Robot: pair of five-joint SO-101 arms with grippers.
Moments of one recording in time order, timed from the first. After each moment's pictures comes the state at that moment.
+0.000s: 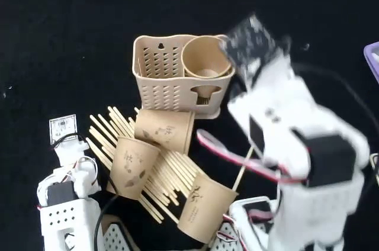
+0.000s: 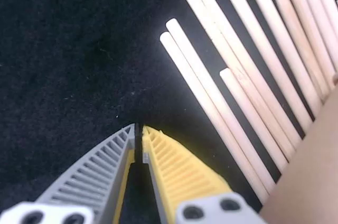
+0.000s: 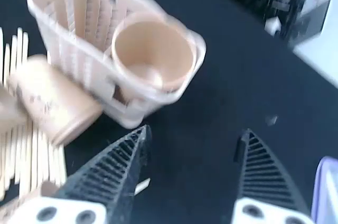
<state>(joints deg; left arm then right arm) -20.0 -88.6 95.4 63.8 -2.8 -8.4 -45.3 0.7 99.1 28.7</state>
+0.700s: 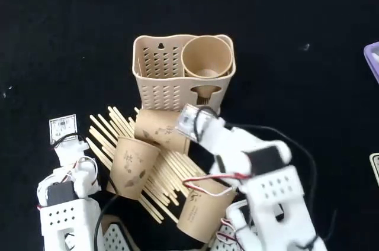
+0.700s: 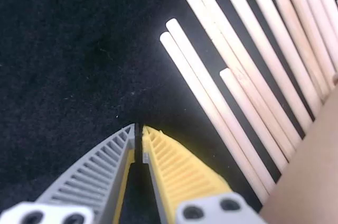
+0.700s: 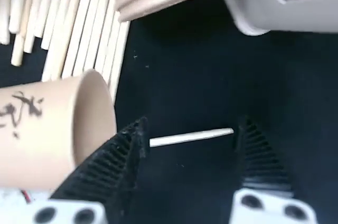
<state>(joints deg) -20.0 -88.6 95.4 63.8 -2.8 -17.7 -56.7 57.6 83.0 42.5</state>
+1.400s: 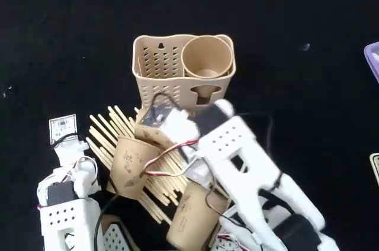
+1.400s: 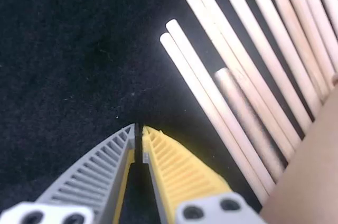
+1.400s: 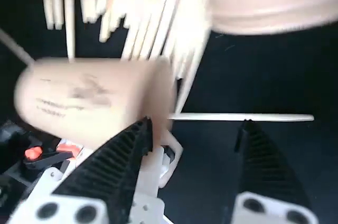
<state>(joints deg) -20.0 -88.5 95.5 63.5 -2.8 -35.5 -26.5 36.0 99.1 24.8</state>
